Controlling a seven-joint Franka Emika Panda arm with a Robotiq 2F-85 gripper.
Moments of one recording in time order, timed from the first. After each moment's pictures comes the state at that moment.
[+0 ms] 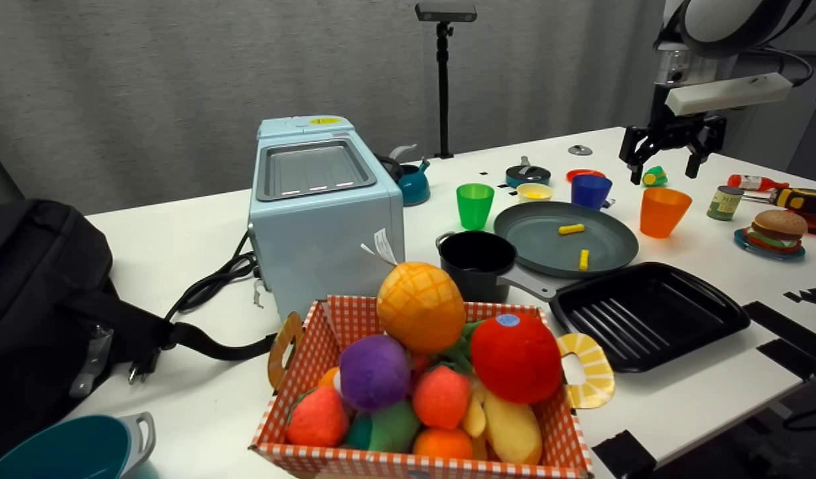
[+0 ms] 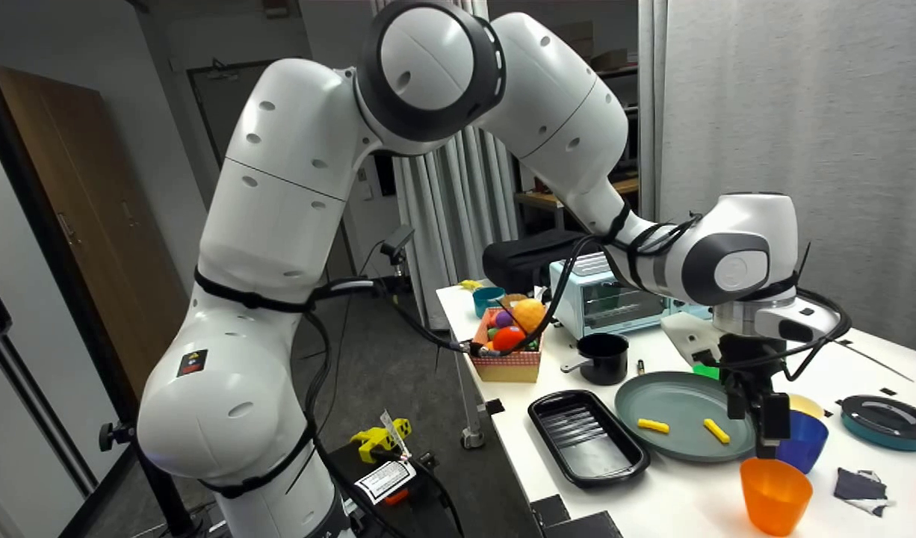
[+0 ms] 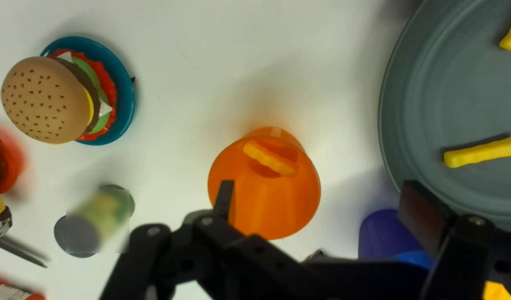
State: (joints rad) arm -0.12 0.56 -0.18 -1.89 -0.05 2.41 0.49
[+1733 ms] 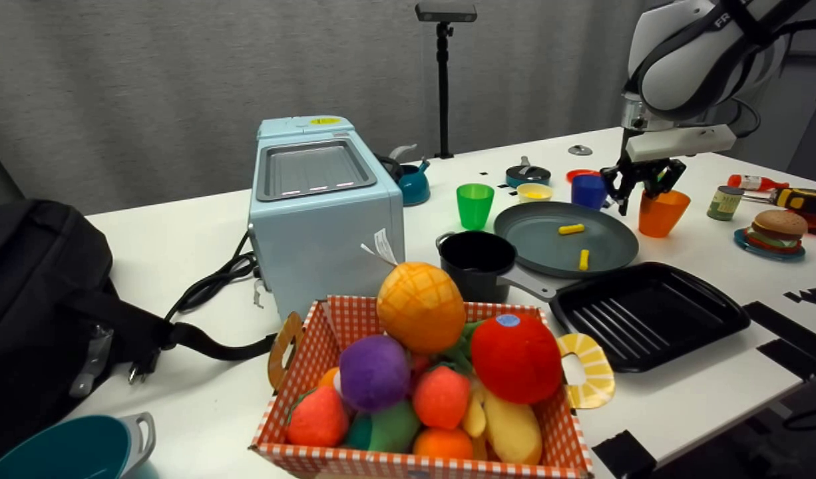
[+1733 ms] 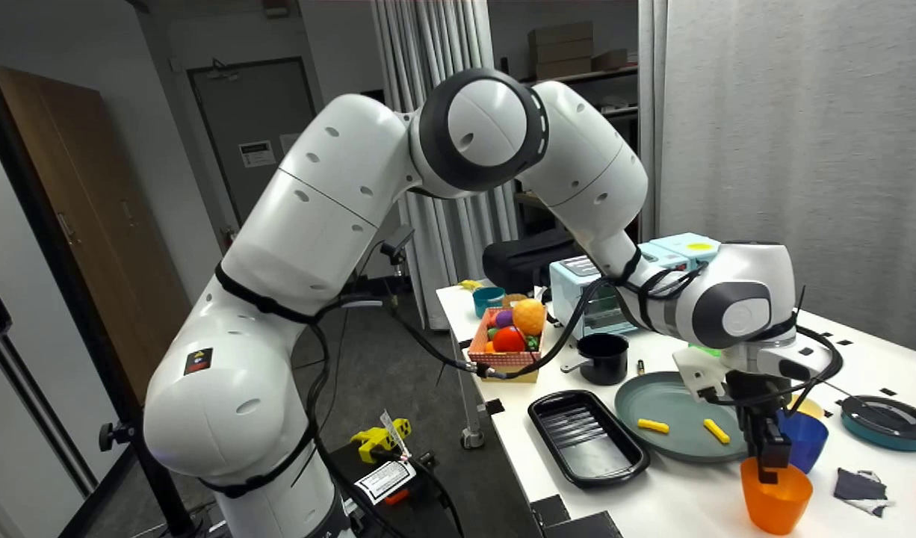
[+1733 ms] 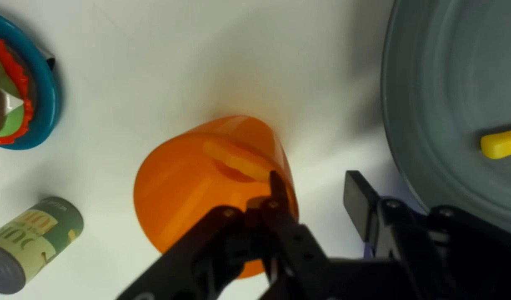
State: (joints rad) arm -0.08 0.76 -0.21 -1.75 -0.04 2.49 0.58
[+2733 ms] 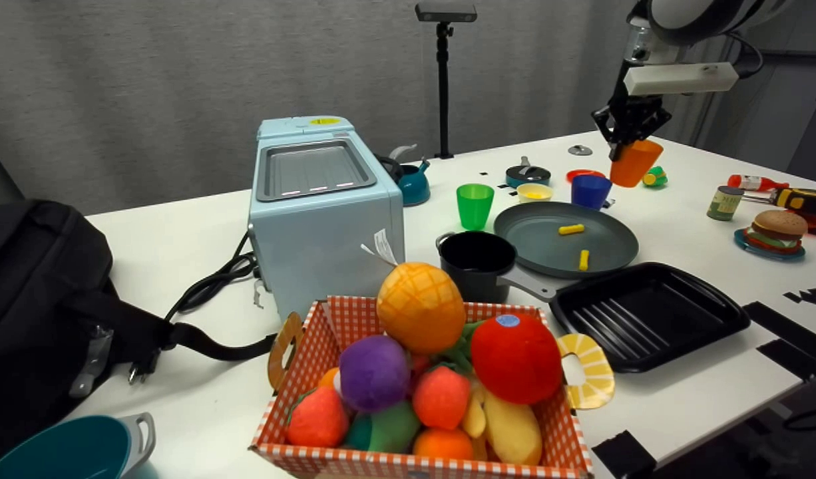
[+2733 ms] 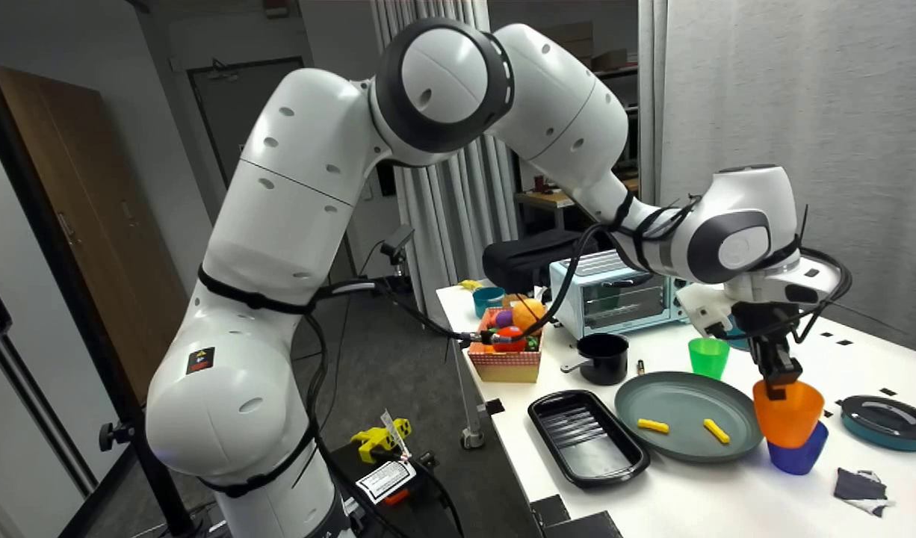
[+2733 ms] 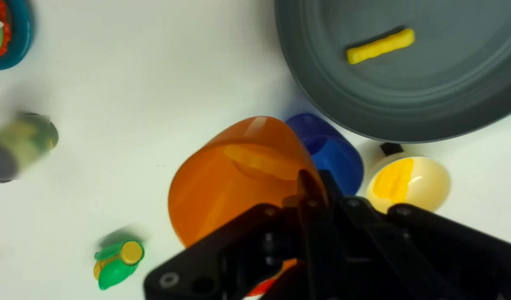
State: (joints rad) arm -0.07 0.60 -0.20 -1.76 0.01 2.51 0.53
